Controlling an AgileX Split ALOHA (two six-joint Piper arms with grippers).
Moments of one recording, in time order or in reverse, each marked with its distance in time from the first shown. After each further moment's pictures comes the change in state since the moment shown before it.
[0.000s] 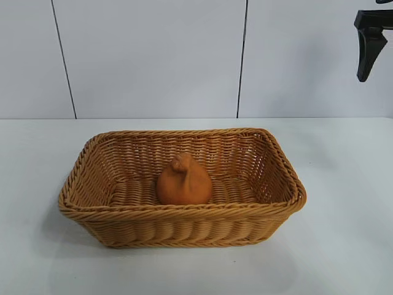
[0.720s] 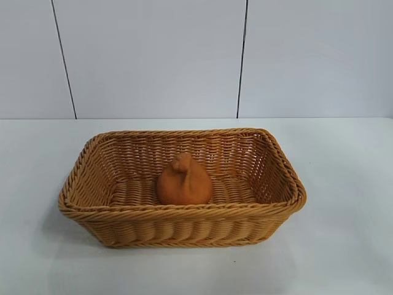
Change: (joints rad) left arm 0.000 0.000 0.000 0.000 0.000 0.000; right arm 0.000 -0.923 0.873 0.033 -0.133 -0.090
